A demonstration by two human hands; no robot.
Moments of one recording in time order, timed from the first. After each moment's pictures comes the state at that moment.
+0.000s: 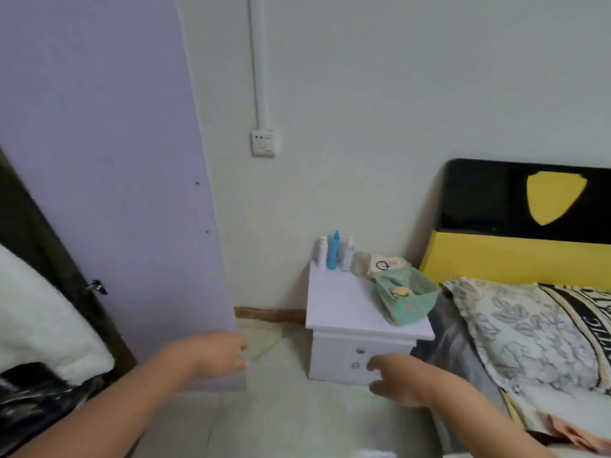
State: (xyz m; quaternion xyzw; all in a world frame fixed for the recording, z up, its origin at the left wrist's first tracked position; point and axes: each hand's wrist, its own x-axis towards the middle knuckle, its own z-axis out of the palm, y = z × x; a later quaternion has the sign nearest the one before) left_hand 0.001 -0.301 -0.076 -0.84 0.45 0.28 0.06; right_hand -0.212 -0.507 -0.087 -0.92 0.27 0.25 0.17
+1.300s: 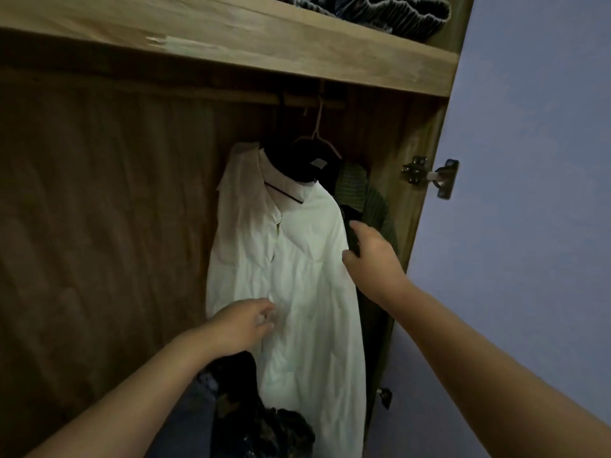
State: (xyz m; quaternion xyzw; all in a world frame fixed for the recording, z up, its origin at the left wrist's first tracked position) left_hand 0.297 0.101 0.002 -0.97 0.00 0.01 -0.25; right_hand 0.355 -0.111 0.086 -0.90 -0.21 -0.15 0.36
